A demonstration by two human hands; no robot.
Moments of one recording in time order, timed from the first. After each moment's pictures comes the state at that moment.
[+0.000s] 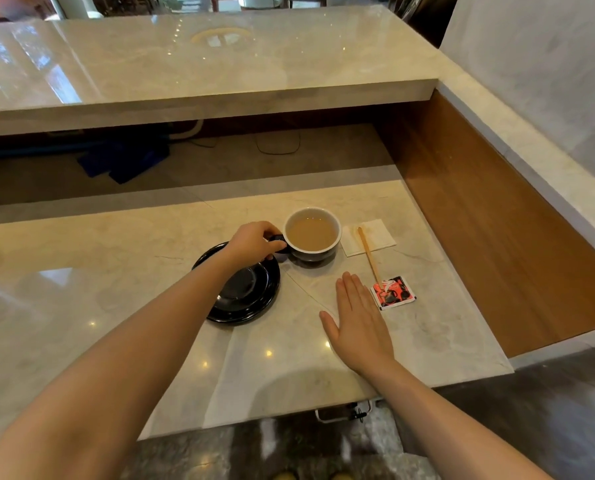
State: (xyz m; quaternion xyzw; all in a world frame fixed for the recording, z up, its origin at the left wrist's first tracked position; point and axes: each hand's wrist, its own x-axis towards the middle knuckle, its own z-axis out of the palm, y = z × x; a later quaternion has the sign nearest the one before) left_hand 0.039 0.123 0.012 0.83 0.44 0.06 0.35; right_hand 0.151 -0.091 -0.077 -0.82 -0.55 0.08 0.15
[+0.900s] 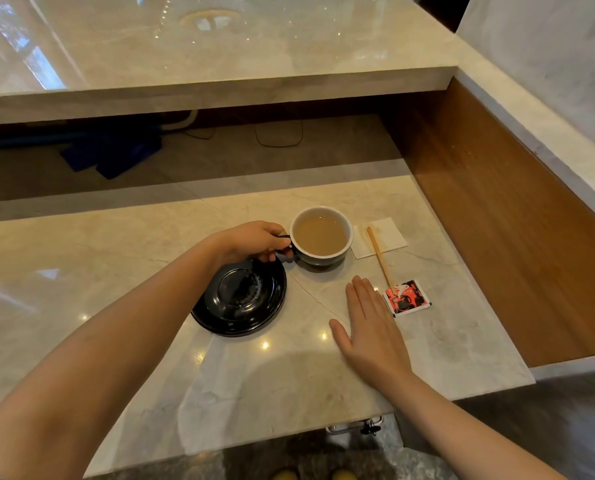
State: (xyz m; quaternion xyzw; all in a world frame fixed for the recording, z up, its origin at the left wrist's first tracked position) left_hand 0.040 0.156 0.012 0.74 0.36 -0.07 0.57; right_hand 0.150 -0.091 -0.071 -0.82 -0.55 0.10 0.15
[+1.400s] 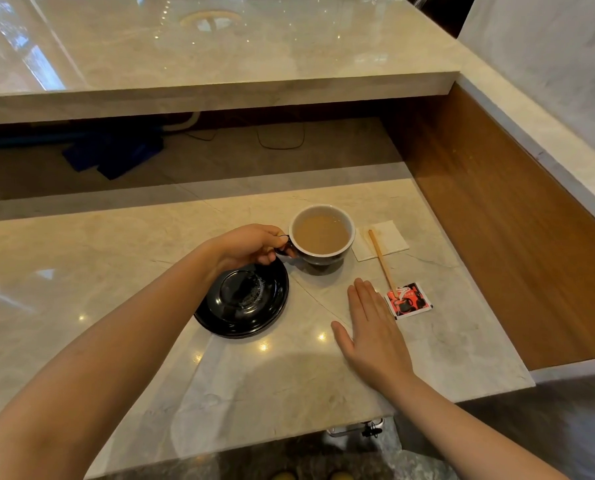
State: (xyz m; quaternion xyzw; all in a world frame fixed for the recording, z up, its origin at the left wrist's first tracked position) left_hand 0.028 0.154 0.013 0.62 0.34 -0.02 0.71; right_hand 0.150 -0.090 -0.071 -0.82 -0.55 0.09 0.15
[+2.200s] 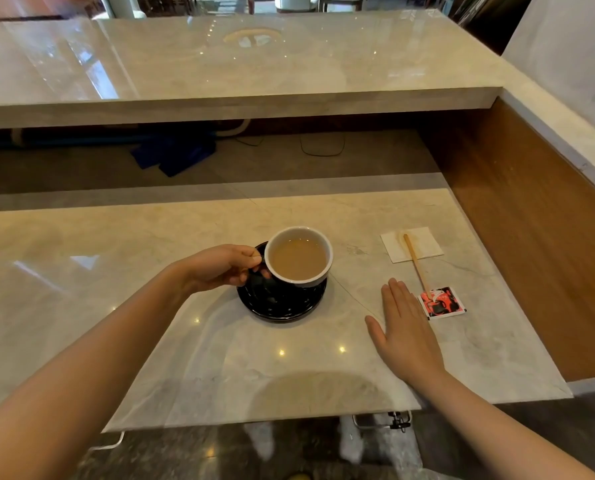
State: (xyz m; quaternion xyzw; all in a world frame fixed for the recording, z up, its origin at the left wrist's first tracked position) left_hand -0.093 0.142 0.034 0.61 0.39 -0.01 0.69; right_hand 0.148 -0.091 -0.070 -0.82 -0.55 0.07 0.13
